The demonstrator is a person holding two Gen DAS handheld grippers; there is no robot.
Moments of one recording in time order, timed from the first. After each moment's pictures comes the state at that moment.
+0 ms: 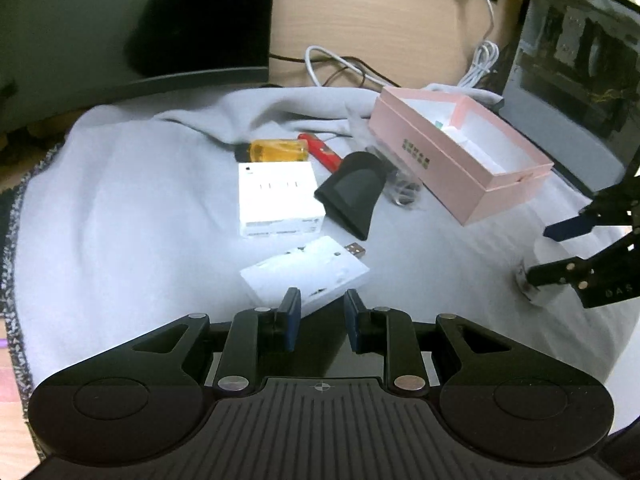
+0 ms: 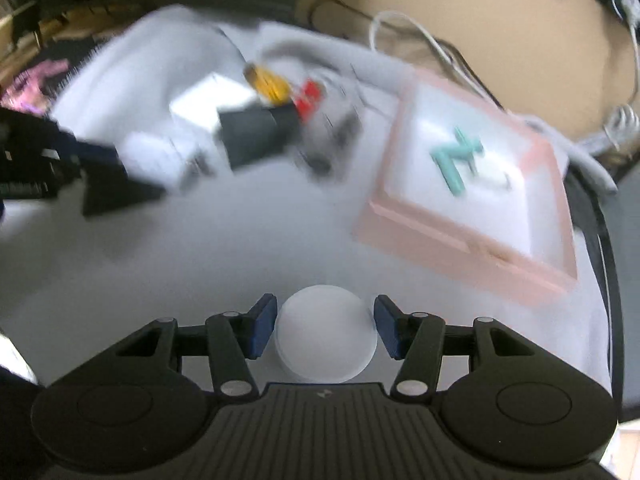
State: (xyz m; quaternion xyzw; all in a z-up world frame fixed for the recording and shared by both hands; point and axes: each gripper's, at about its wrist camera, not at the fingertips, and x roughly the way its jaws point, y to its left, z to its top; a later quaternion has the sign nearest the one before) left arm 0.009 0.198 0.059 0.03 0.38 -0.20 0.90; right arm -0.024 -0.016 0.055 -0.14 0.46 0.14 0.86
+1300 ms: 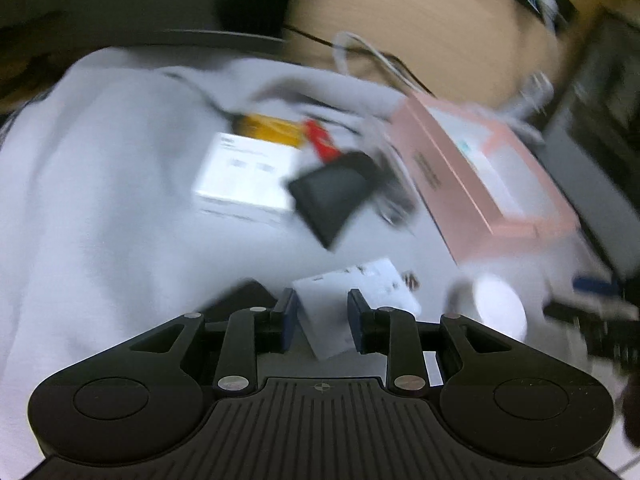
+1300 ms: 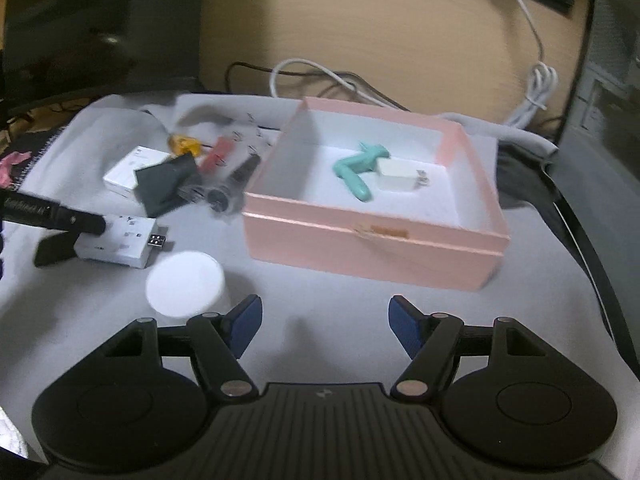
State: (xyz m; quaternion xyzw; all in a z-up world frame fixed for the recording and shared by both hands) left arm 0.013 0.141 0.047 -0.06 0.42 -0.14 0.90; right arm -0.035 -0.105 0.040 -0.04 0.36 0.10 0.93
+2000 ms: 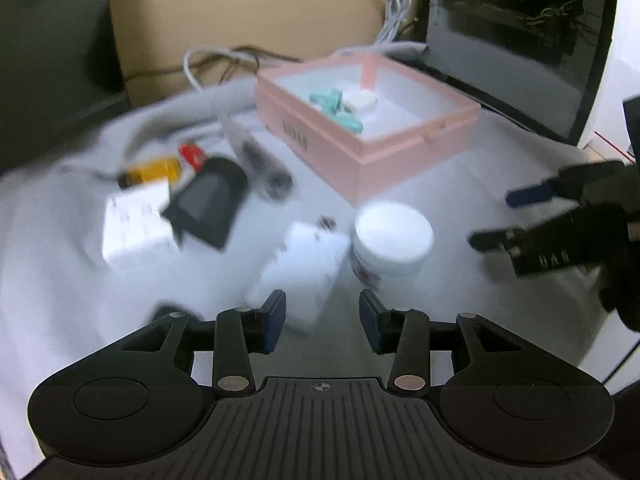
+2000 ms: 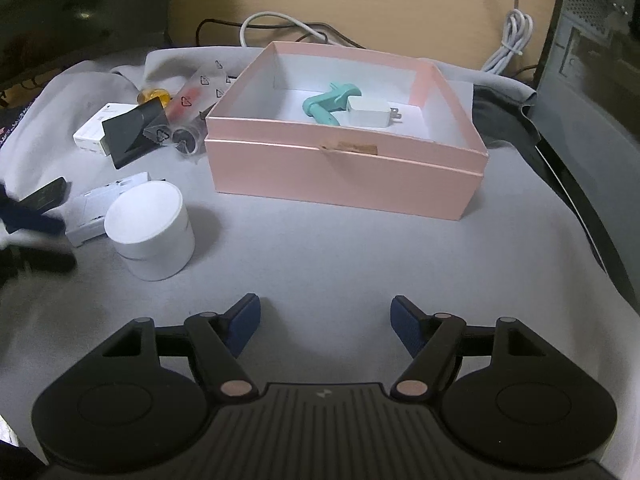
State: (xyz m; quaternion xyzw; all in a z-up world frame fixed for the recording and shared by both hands) left arm -0.020 0.086 0.067 0.13 0.39 -0.25 0.88; right arm -0.048 -0.116 0.009 -0.03 0.40 0.06 0.91
